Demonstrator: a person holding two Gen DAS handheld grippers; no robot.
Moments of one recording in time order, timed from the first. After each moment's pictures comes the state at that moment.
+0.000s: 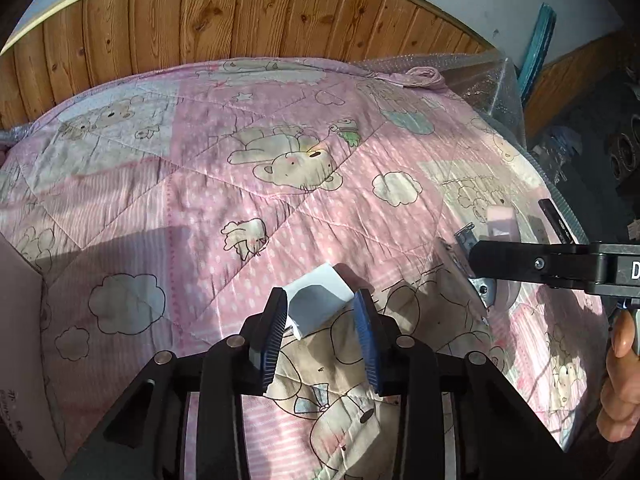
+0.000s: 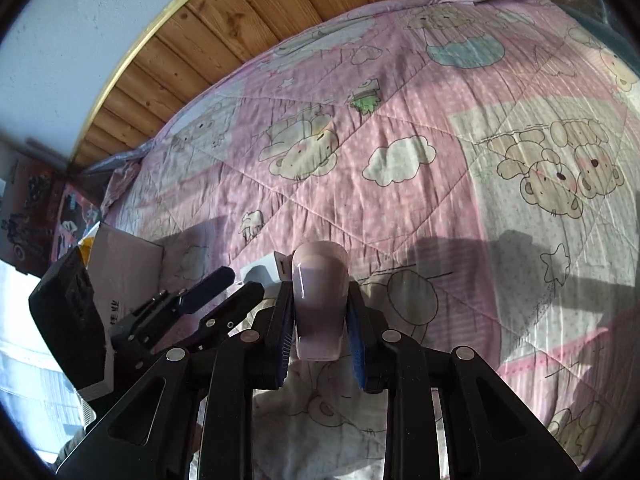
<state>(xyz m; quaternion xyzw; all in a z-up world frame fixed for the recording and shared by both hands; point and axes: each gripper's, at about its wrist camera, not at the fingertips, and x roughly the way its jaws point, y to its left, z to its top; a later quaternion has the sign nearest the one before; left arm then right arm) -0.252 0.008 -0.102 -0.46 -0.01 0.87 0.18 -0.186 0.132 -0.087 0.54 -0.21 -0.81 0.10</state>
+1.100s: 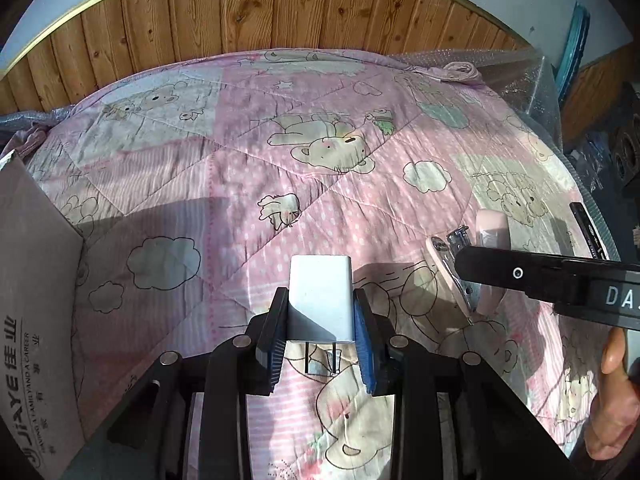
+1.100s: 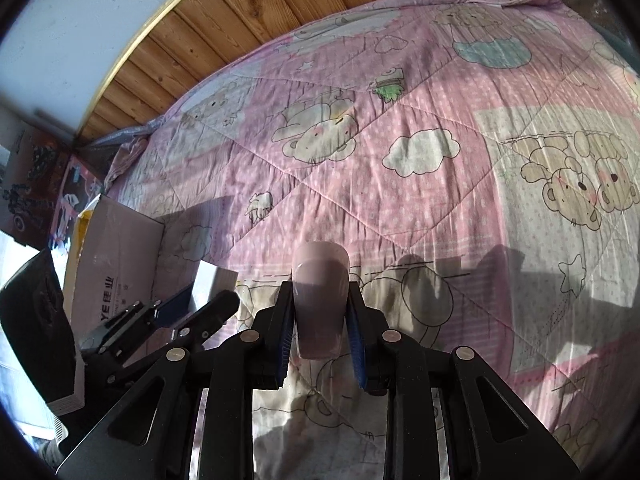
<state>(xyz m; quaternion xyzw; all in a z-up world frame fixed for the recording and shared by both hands) -0.225 0.002 -0.087 -0.49 -0.02 0.87 0.09 -0.184 0.120 -0.092 0.54 -0.18 -0.81 0.13</state>
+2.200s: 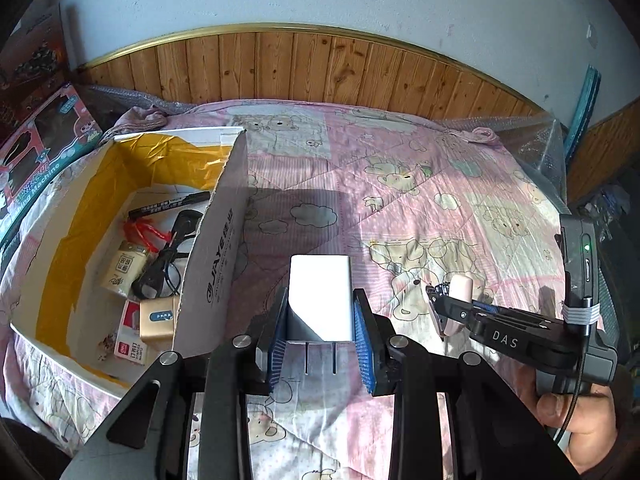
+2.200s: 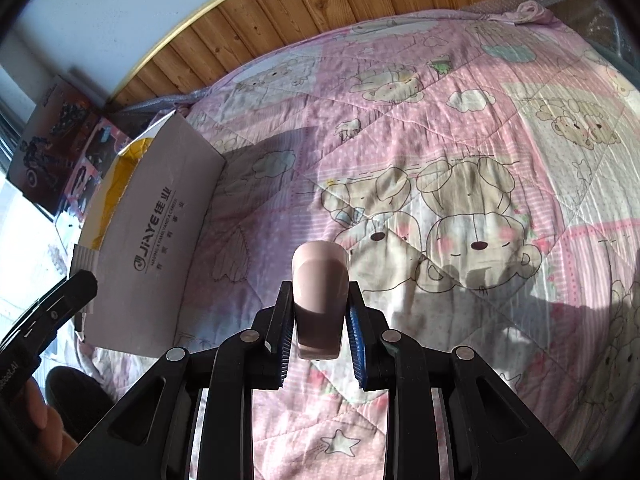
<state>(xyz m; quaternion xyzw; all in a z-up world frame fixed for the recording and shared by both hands) -0.058 -0.099 0.010 -0.43 -0.08 0.90 0.00 -0.054 0.024 -0.068 0.50 -0.15 -0.84 0.14</state>
